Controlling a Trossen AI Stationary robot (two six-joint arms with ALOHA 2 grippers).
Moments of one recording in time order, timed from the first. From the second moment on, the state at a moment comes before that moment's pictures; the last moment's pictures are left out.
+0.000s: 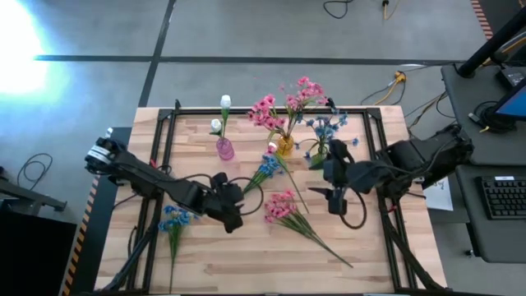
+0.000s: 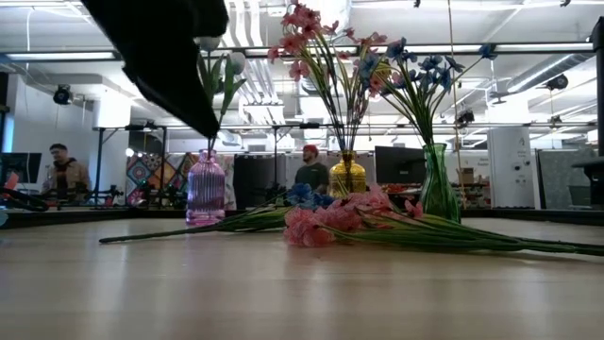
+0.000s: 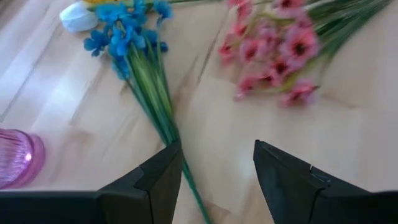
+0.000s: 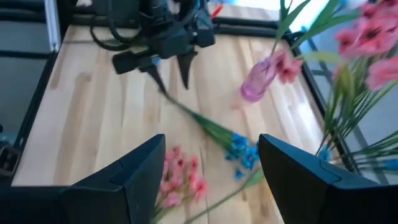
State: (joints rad) left arm -0.39 1.52 0.99 -0.54 -0.51 -0.61; right arm 0.39 1.33 1.58 -0.97 0.43 0.21
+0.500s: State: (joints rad) left arm -0.37 1.75 0.99 -0.42 -0.62 -0.58; right arm 0.43 1.33 1.57 -1.05 0.45 0.27
